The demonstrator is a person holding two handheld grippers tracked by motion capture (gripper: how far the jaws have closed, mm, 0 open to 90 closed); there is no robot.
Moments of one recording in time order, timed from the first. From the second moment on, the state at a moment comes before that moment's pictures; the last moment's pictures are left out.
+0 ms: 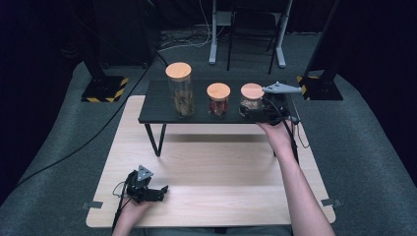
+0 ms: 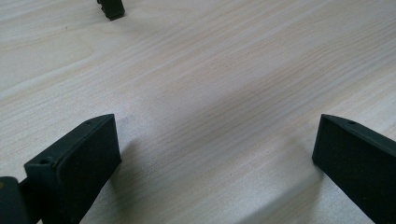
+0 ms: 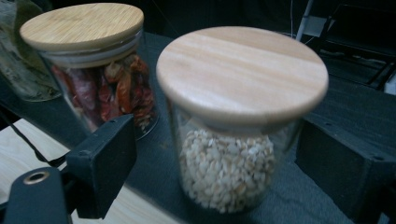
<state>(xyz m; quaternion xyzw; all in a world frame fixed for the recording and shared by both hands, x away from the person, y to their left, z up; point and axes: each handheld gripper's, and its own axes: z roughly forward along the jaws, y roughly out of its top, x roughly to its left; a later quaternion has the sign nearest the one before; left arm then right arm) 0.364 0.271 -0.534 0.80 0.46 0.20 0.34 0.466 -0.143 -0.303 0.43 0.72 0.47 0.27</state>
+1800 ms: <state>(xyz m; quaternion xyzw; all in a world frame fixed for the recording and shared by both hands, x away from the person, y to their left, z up) 0.364 0.271 -0.534 0.80 0.46 0.20 0.34 0.364 -0.169 -0.389 0.40 0.72 0.50 0.27</state>
